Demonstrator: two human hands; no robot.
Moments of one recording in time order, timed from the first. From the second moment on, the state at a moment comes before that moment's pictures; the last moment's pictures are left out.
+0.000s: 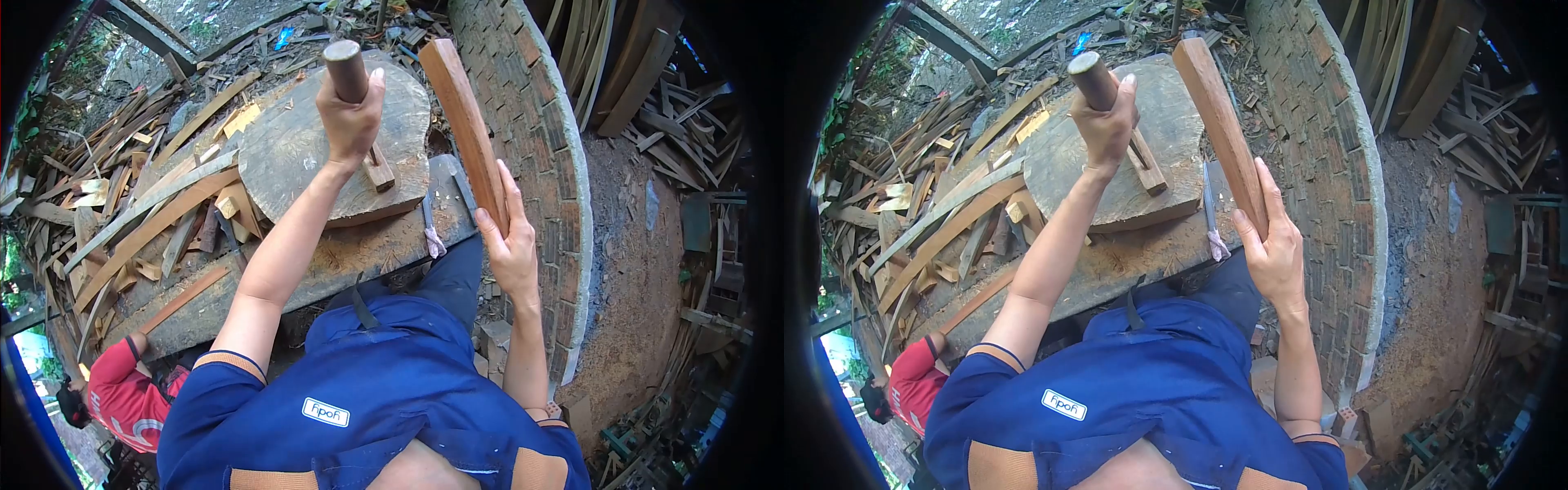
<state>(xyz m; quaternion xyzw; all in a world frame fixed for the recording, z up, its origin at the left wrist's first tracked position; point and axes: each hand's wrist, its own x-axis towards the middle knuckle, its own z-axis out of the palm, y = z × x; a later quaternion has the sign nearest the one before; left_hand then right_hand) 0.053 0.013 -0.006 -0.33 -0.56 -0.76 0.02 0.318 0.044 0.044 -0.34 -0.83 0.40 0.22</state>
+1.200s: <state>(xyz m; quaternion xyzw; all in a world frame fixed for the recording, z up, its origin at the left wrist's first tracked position) 0.093 0.052 -0.034 -0.46 -0.58 -0.67 -0.01 0.312 0.039 0.086 -0.30 -0.84 0.40 0.22</state>
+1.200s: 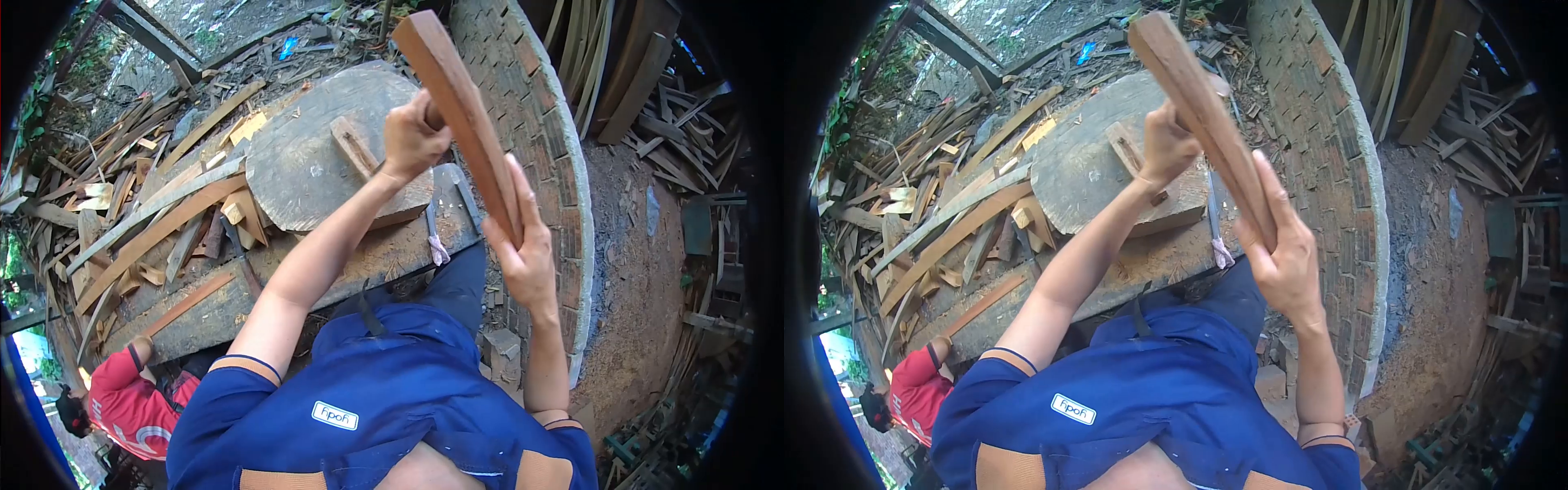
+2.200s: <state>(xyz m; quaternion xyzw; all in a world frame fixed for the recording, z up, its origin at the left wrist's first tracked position) 0.023 0.012 -0.003 -0.29 -0.53 -0.80 -0.06 0.323 0.011 0.051 -0.33 -0.81 0.42 0.25</state>
